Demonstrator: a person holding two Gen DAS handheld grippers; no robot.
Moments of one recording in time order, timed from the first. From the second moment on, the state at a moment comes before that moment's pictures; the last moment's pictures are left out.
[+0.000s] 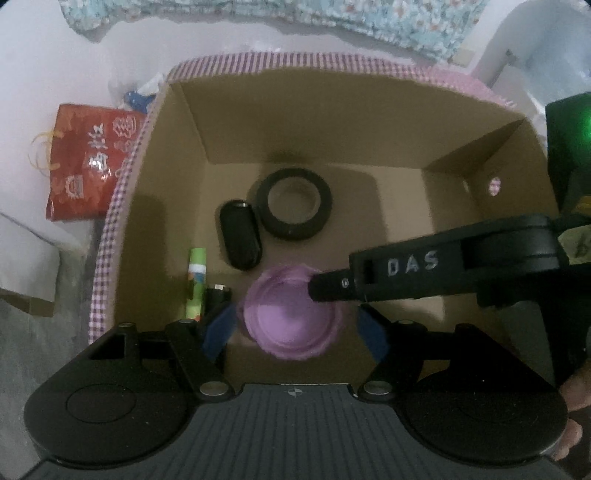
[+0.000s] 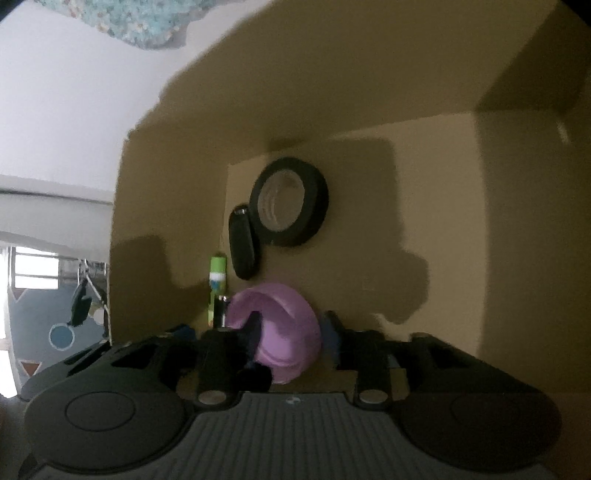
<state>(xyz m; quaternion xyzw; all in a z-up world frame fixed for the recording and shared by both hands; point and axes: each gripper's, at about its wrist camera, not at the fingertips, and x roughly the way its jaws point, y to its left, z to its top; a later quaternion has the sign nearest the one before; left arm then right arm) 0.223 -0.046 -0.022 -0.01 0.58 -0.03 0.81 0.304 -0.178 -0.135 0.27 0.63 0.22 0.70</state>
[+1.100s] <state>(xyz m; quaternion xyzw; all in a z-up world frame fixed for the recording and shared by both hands) 0.043 -0.124 -0.009 0.13 0.40 -0.19 0.89 0.048 -0.257 -0.032 0.22 0.42 0.16 0.87</state>
